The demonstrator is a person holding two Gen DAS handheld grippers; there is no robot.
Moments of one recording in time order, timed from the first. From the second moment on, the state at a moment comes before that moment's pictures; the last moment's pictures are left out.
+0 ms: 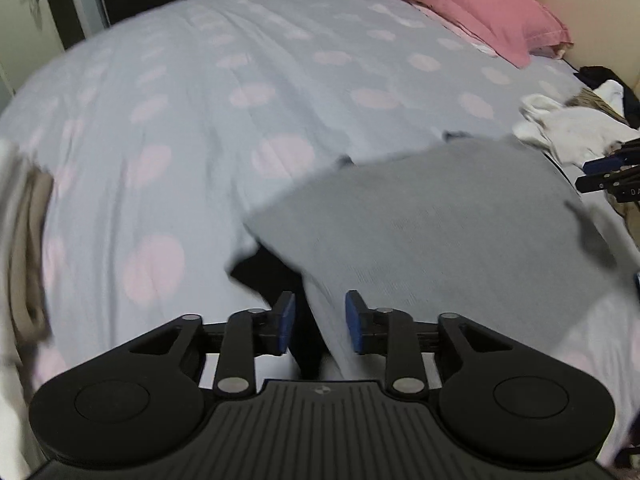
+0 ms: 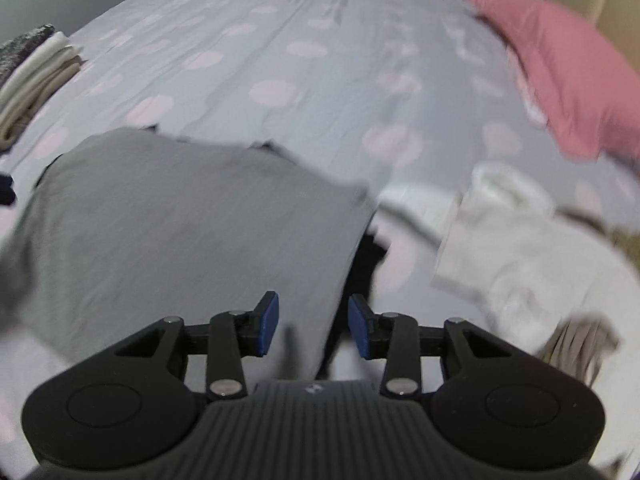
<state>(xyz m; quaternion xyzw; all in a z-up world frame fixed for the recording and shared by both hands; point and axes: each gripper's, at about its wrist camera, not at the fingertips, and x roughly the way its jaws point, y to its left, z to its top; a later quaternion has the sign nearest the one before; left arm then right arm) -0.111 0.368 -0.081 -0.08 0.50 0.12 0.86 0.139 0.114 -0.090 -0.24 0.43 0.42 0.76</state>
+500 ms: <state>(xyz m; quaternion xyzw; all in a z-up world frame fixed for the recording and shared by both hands) -0.169 0.340 -0.134 -0.19 0.51 0.14 0.83 0.114 0.043 -0.129 -0.14 0.54 0.37 0.74</state>
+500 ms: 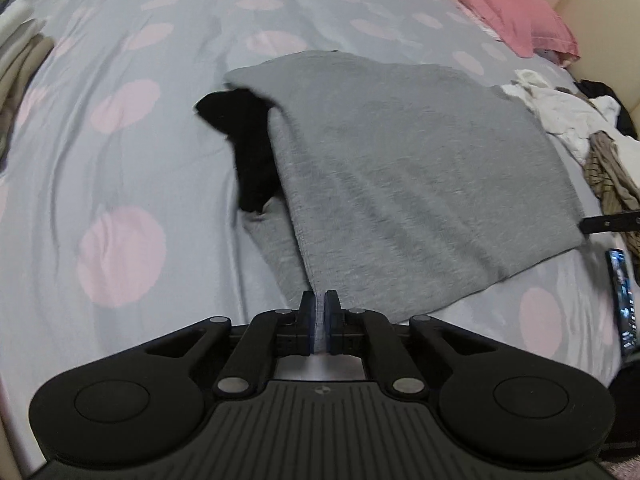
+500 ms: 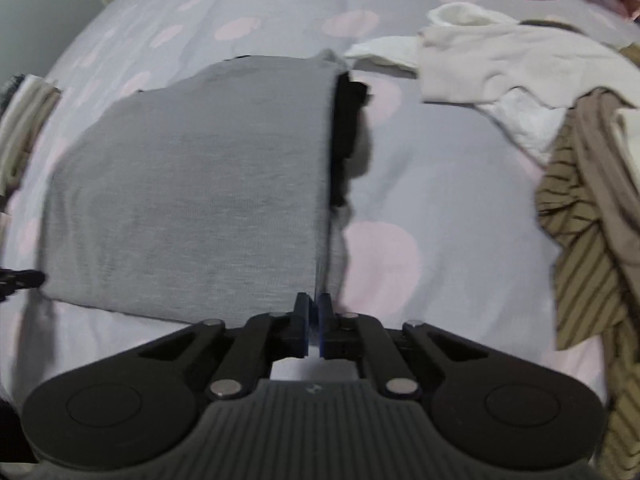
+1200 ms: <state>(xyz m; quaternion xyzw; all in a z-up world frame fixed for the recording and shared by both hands) -0.188 0.361 -0.152 -0.36 0.48 0.17 0.78 0.140 0.011 -0.139 -0.01 0.60 0.36 0.71</state>
